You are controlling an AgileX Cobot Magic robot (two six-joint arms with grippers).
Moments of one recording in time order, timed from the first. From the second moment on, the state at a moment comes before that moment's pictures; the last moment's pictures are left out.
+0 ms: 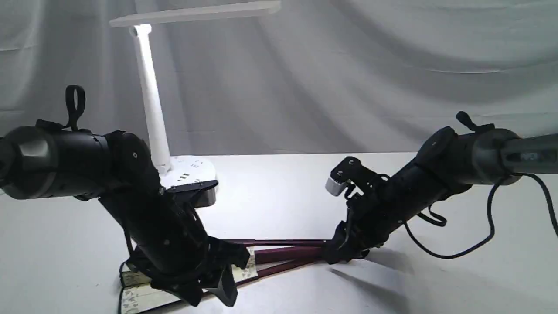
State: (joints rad) left arm -0.38 2.04 -1.32 -0.49 0.87 0.19; right arm 0.05 2.31 -1.59 0.79 0.85 -1.31
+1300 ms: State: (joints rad) left arm -0.38 2.02 -1.17 -0.28 0.56 -0.19; right arm 0.05 2.22 -1.59 1.03 1.08 -1.17
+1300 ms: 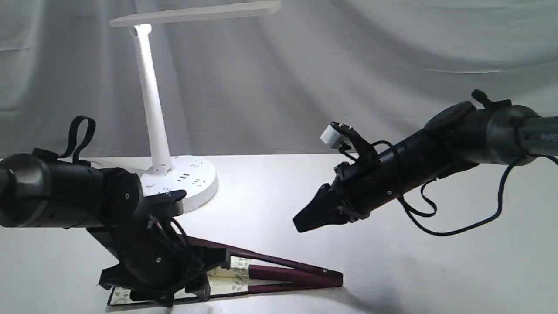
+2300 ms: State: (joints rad) left arm -0.38 2.04 -1.17 -0.02 0.41 -0.38; right arm 0.05 2.22 -1.59 0.90 1.14 -0.95
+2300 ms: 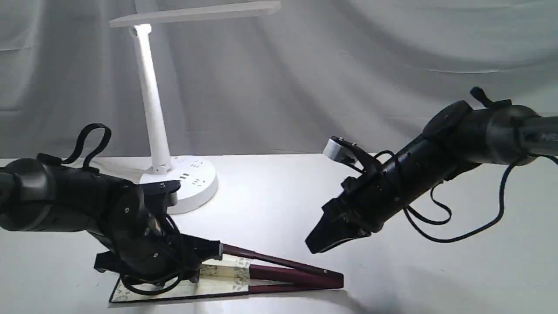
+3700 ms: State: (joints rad) left arm -0.48 1.87 -1.17 -0.02 0.46 -0.33; right arm 0.05 2.38 -1.87 0.89 1.18 -0.60
